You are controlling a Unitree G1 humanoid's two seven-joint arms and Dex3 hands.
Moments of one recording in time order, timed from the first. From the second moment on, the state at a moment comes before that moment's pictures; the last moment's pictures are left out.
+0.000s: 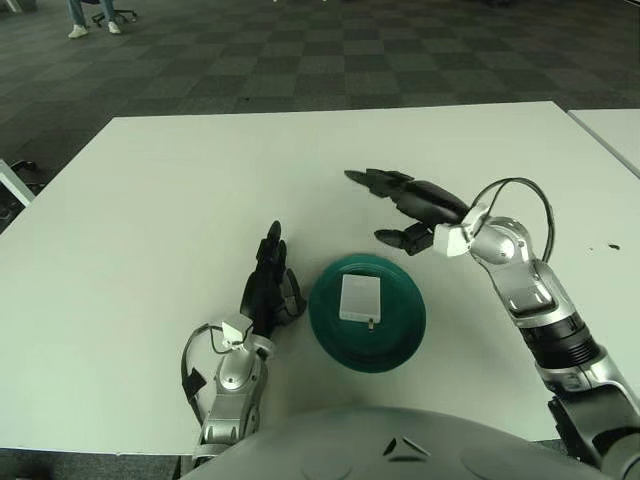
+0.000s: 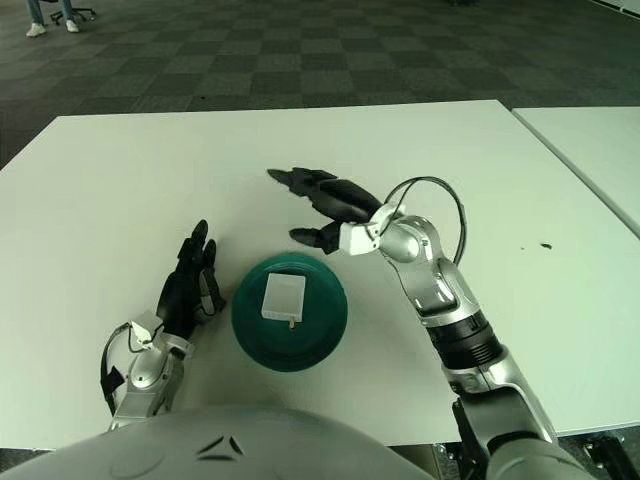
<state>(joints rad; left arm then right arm) 0.37 -0.07 -0.13 -0.03 -0.11 -0.31 -0.09 -0.19 -0.35 0.17 -0.18 -0.27 -0.08 0.46</state>
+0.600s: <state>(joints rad) 0.40 -0.07 -0.16 -0.01 -0.09 -0.39 -0.12 0.24 -0.12 -0.02 -0.22 -0.07 -0.13 0.14</state>
